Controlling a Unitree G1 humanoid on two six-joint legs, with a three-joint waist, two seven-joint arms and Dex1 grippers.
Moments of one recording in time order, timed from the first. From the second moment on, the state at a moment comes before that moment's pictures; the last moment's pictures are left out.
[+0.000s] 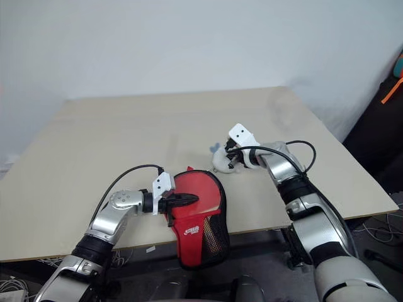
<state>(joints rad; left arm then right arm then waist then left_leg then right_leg) -0.33 0.39 -0.26 0.29 -0.16 0.11 -1.07 -0.87 -0.43 0.33 0.59 0.03 0.48 0.79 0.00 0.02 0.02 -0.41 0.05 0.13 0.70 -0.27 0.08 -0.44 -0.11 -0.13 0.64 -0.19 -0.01</state>
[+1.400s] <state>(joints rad) -0.37 0.40 -0.29 0.31 -0.16 0.11 -1.10 -0.40 -0.94 0.28 -0.19 0.28 0.52 1.41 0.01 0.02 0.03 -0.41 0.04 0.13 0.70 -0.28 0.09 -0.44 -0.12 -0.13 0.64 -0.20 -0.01</state>
